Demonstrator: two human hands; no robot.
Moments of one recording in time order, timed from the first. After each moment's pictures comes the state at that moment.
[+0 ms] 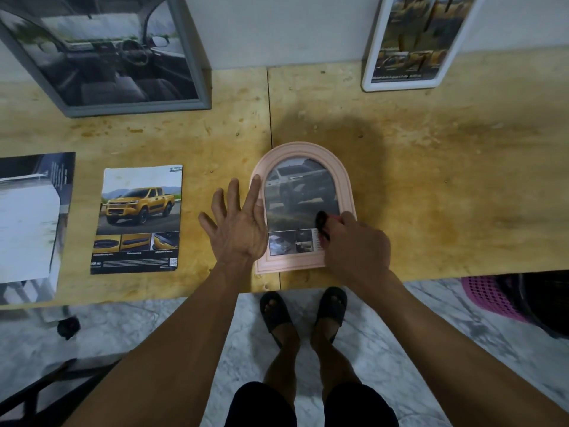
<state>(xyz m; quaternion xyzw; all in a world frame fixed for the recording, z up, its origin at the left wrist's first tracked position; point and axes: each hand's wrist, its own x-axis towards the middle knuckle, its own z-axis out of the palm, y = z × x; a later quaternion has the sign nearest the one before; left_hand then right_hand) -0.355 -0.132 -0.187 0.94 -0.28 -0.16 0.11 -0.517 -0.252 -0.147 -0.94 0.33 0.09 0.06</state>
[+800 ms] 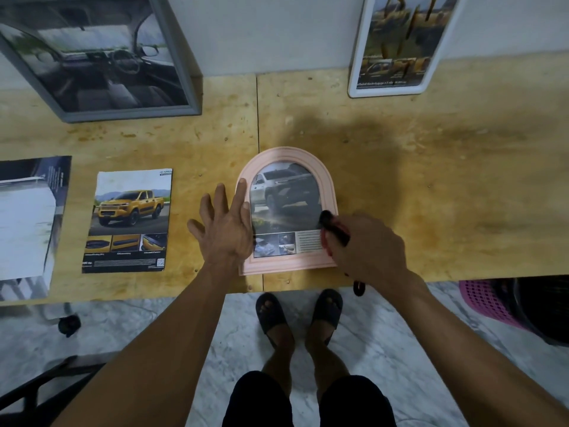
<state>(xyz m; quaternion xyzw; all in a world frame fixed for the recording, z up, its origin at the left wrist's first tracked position) -0.361 -0.138 -0.183 0.94 -0.25 -0.18 0.11 -0.550 -0.293 -0.113 -0.89 0.38 0.07 0.24</state>
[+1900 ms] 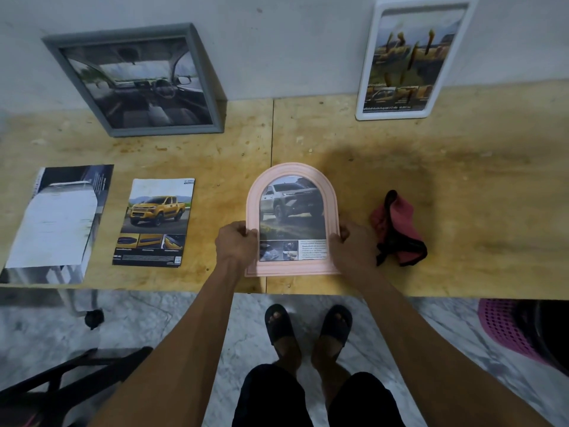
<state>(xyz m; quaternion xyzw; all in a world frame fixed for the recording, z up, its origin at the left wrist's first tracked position) -0.382 -0.145 -0.138 0.90 0.01 -0.28 0.35 -0.534 -0.296 -0.150 -0.75 0.49 -0.03 0.45</state>
